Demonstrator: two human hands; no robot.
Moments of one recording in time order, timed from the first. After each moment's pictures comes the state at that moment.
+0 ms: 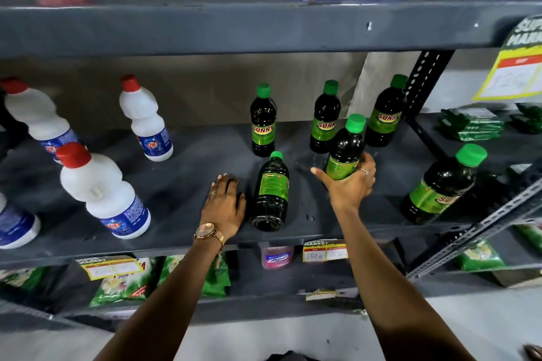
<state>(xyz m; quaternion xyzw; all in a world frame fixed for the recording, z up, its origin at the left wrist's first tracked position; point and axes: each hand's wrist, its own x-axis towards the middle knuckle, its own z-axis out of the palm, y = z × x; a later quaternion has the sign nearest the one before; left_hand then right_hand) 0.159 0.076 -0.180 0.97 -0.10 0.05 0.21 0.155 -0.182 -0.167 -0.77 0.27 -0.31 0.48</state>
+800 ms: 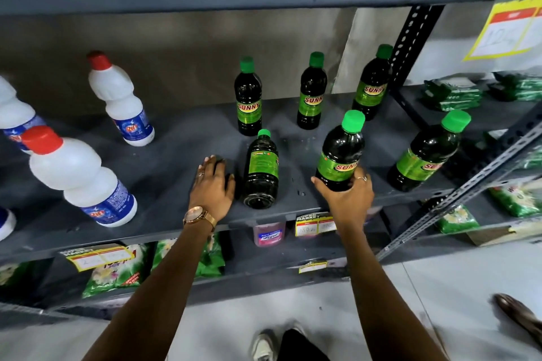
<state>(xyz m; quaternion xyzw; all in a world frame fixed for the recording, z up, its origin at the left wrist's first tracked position) 0.160 0.078 -0.185 0.97 -0.11 0.05 0.22 0.080 -0.180 -0.191 -0.80 0.26 -0.31 0.44</state>
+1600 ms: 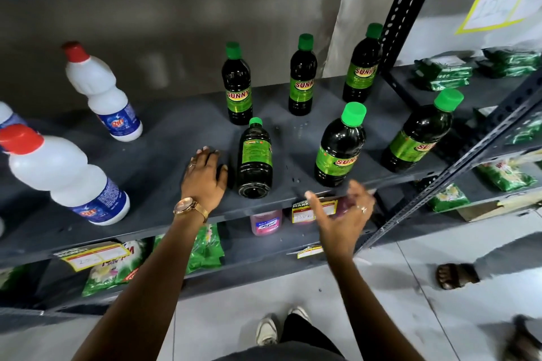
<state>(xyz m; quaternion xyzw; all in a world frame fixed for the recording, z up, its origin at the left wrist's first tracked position) 0.165 0.085 -0.183 0.97 -0.12 0.05 0.21 0.016 -0.132 -0.209 -0.75 0.25 -0.40 0.46</state>
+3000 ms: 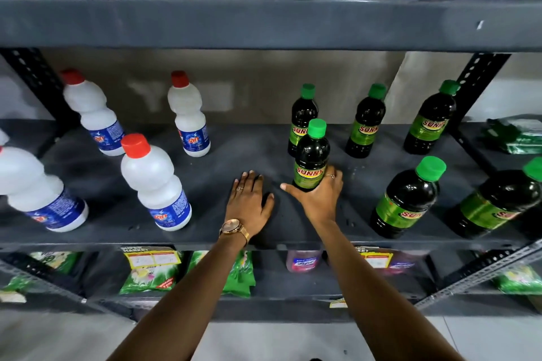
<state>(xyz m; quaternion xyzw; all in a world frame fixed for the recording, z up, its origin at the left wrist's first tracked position) 0.168 0.107 -0.187 0.97 -0.11 0.06 0.19 0.163 -0.055 -0.170 -0.84 0.15 -0.18 0.48</state>
